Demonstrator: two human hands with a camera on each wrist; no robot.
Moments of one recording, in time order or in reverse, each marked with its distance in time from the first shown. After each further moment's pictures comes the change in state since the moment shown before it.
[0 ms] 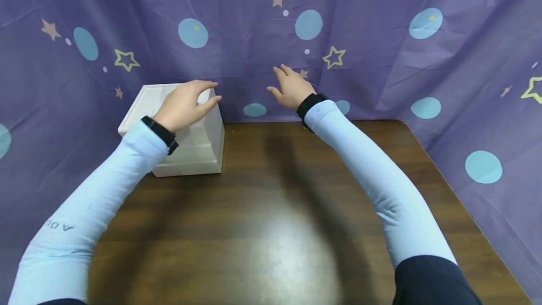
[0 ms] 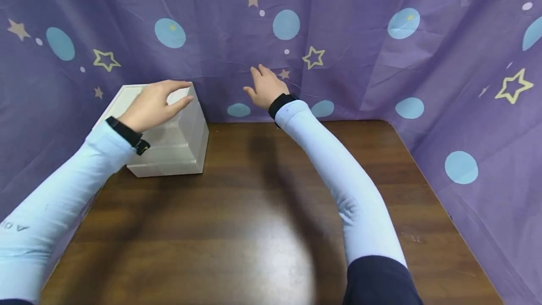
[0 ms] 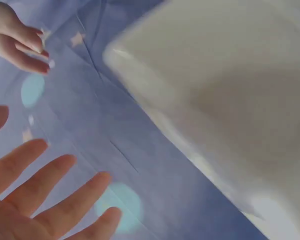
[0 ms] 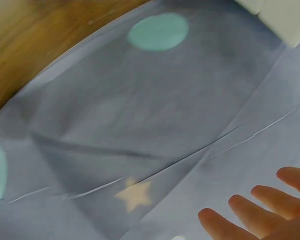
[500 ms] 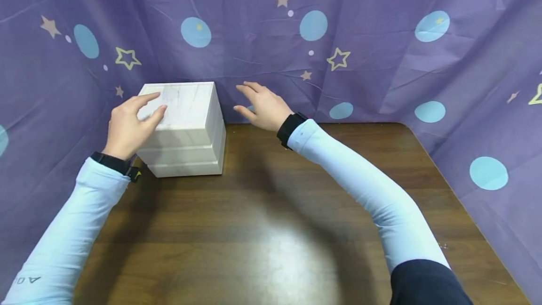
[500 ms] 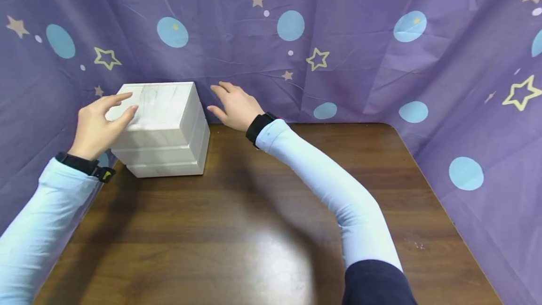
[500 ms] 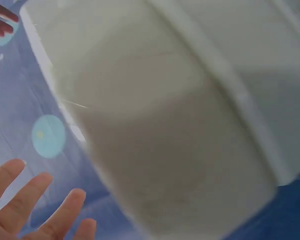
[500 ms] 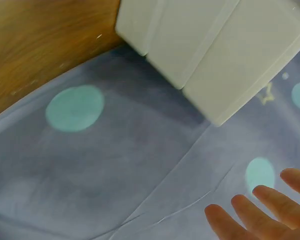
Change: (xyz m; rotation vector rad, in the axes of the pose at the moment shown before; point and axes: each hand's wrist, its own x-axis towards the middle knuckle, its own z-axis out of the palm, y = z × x) left_hand -0.081 -0.072 -0.002 -0.106 0.456 -0.187; right_hand -0.020 -0.076 0.021 0.067 0.141 -0.289
